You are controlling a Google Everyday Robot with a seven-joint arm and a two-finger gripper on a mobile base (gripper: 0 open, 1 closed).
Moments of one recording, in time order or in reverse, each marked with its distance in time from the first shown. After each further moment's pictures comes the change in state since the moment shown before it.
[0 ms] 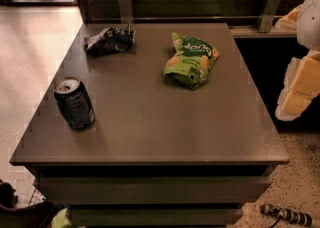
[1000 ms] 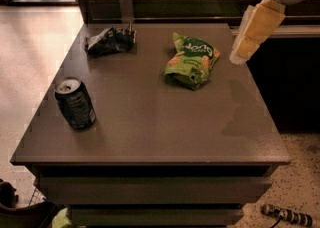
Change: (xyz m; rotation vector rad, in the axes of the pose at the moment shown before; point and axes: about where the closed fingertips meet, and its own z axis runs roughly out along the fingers) arm -0.084 -0.086 -0.010 0.165 -0.151 -0.064
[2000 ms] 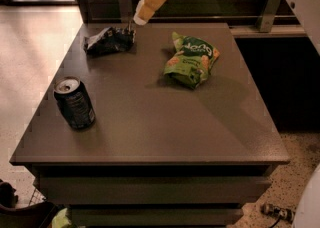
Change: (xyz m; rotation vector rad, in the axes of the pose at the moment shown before) arm -0.187 -0.087 0.112 0.027 -0.409 -0.070
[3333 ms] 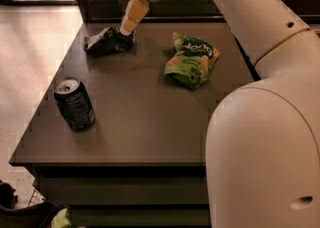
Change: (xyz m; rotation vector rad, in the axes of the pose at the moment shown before) arm 0.022 -0.023 0.115 -0.076 0.033 0.057
